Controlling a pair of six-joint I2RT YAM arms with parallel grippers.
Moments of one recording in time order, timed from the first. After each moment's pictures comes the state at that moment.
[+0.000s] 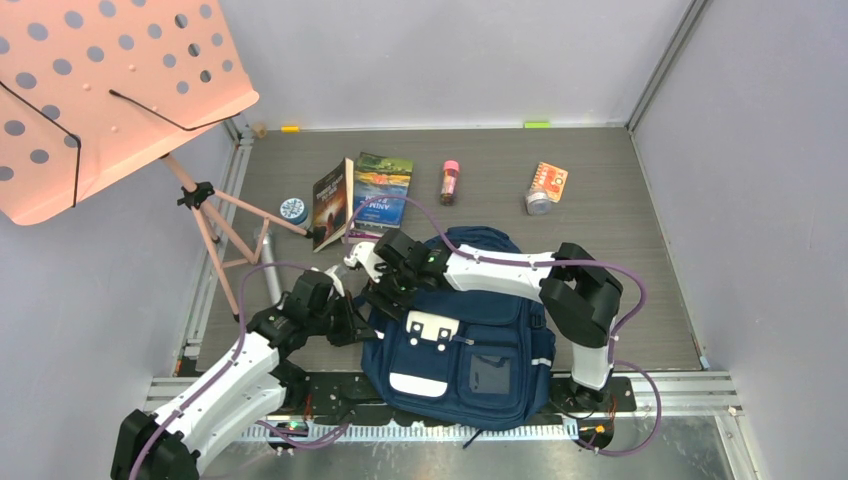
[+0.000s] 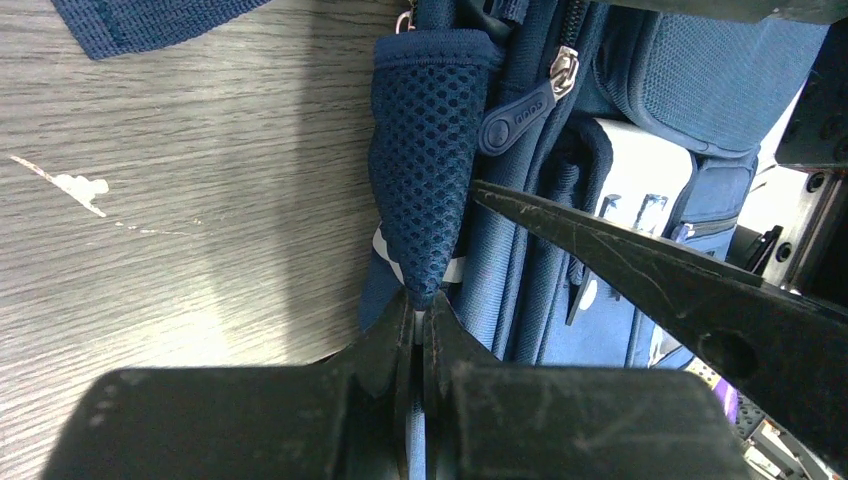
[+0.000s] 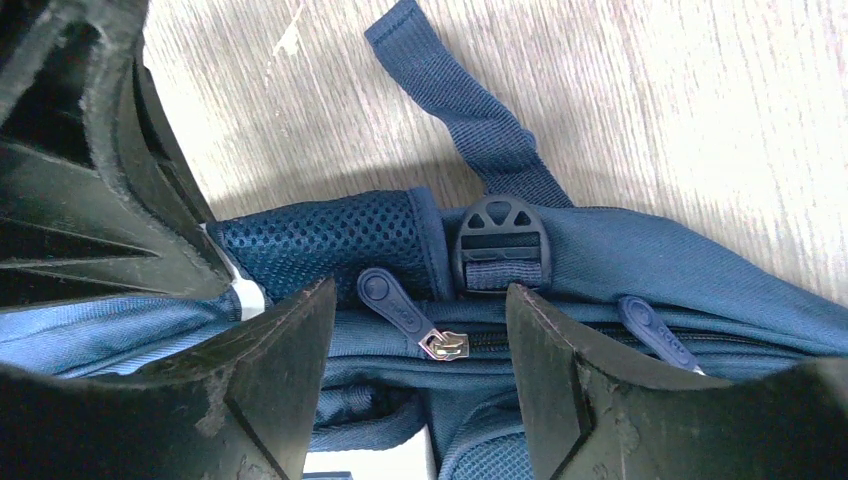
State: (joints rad) left arm -0.52 0.71 0.35 -0.53 0.35 -0.85; right arm 1.05 1.87 1.32 -0.37 -0.21 -0.08
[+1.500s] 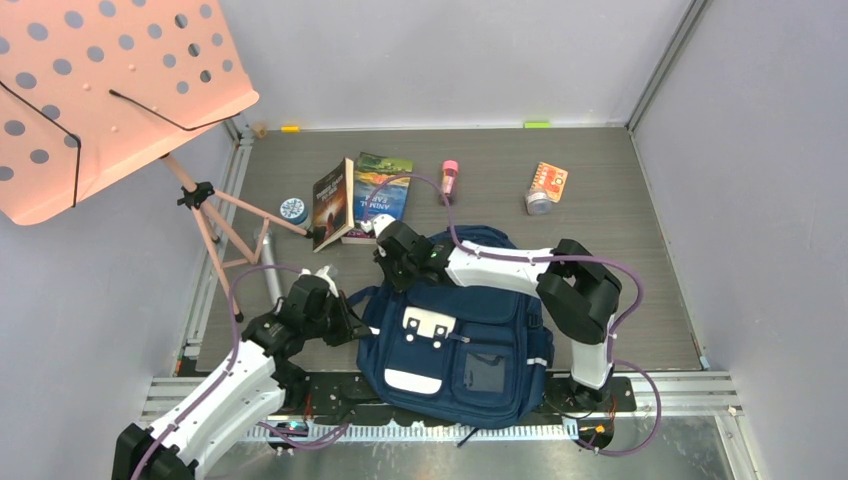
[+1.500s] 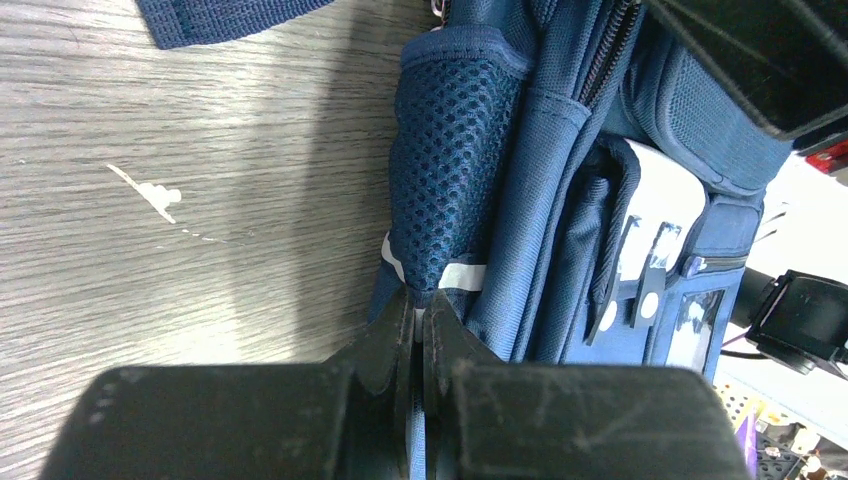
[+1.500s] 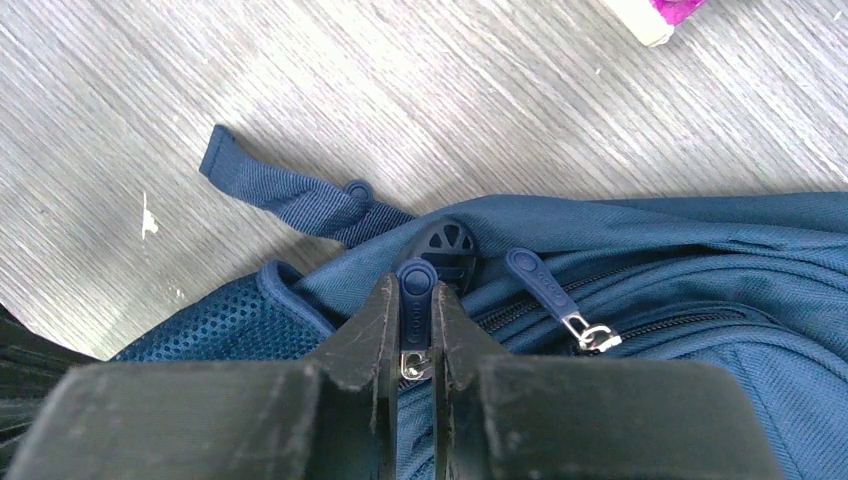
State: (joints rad) left arm -0.52 0.63 0.33 -0.55 0.25 -0.87; right arm 1.02 1.89 1.31 -0.26 0.09 0.24
